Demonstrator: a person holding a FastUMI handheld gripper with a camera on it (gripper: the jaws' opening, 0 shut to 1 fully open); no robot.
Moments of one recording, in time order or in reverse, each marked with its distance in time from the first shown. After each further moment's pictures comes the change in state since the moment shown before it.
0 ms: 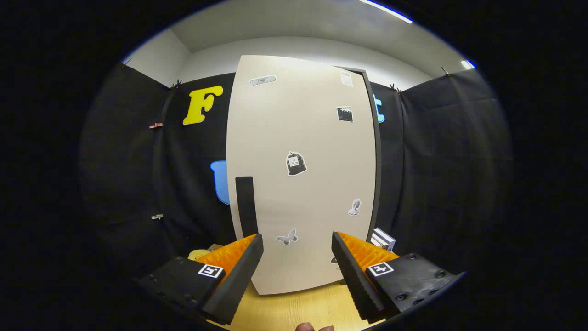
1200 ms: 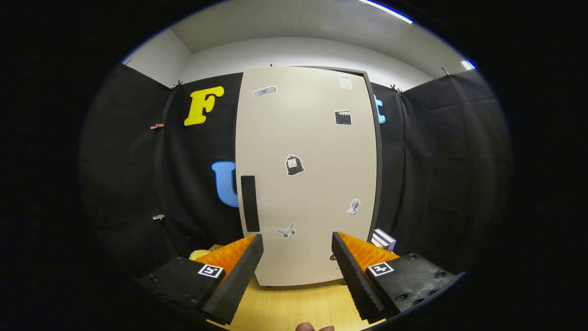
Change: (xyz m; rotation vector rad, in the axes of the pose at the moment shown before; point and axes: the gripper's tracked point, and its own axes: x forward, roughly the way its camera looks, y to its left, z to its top) arm -0.004 0.004 0.001 -0.001 -0.006 0.003
